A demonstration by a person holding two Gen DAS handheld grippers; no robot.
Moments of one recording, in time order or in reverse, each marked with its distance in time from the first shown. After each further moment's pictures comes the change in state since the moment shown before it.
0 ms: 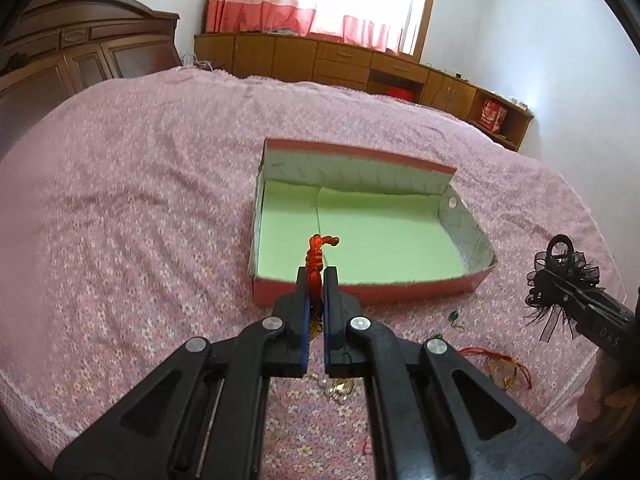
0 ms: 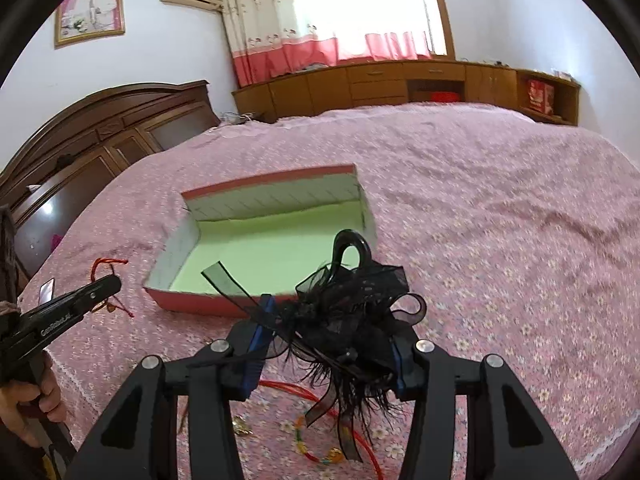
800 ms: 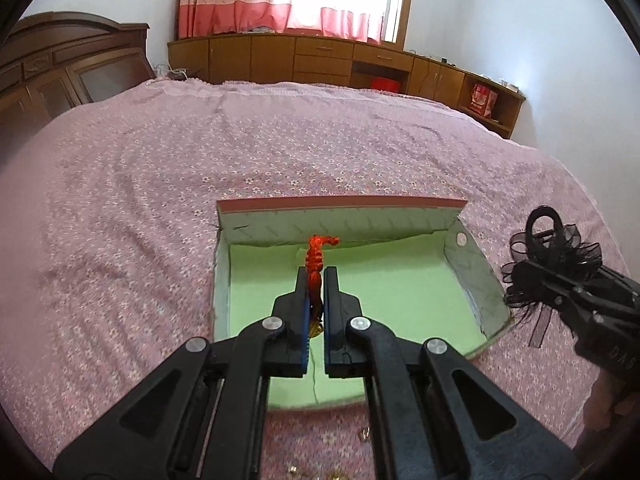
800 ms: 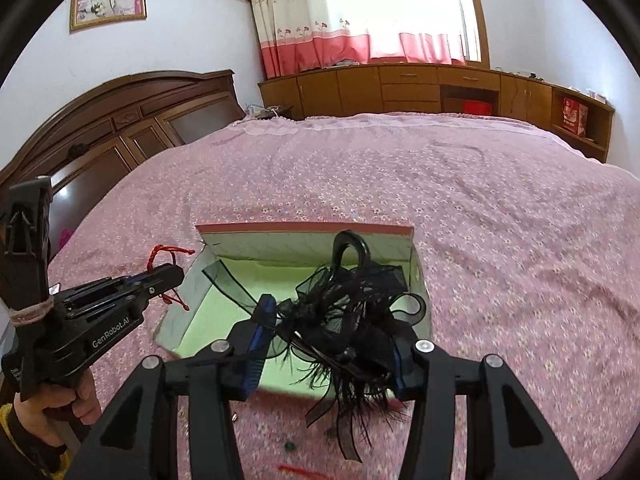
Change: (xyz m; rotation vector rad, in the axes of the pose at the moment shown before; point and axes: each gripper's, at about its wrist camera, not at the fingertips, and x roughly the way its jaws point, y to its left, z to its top) left arm 0.115 -0.077 0.086 0.089 0.053 0.001; right arm 0.058 0.032 0.078 -0.077 0.042 0.063
